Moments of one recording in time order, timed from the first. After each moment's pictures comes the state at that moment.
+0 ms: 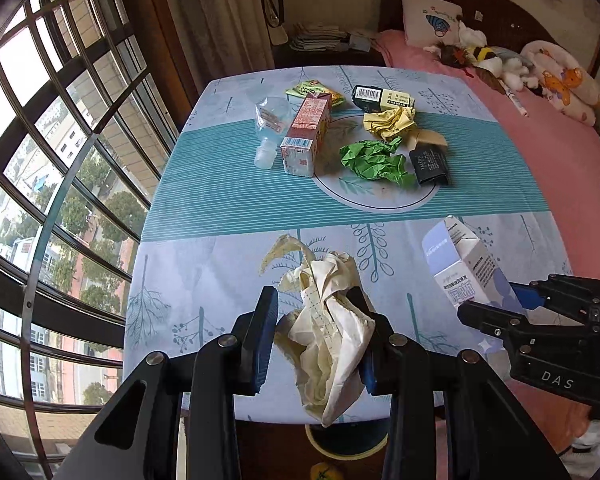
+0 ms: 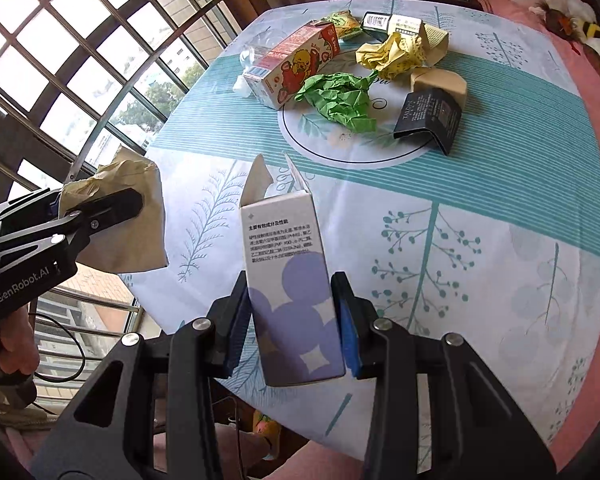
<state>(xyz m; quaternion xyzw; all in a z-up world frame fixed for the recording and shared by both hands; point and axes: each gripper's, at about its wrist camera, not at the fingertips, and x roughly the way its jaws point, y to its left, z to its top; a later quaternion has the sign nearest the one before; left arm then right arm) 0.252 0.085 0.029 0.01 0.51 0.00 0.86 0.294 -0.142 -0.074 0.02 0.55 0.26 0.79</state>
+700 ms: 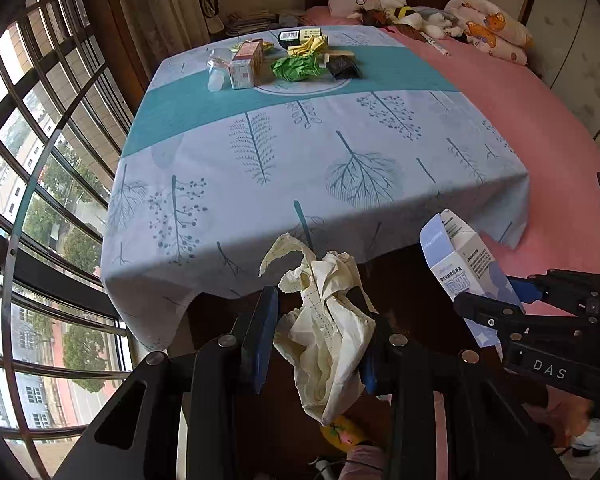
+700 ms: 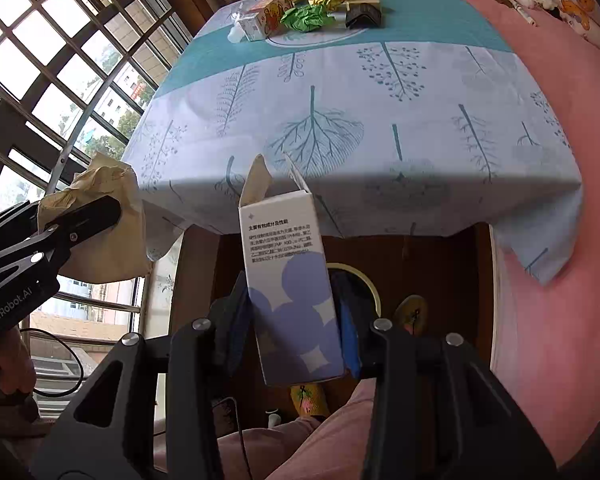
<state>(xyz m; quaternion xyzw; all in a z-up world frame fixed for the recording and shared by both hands) 0.034 0.098 -0.012 0.05 0.53 -0.12 0.84 0.030 -0.120 -0.082 0.07 0.56 0.12 0.82</state>
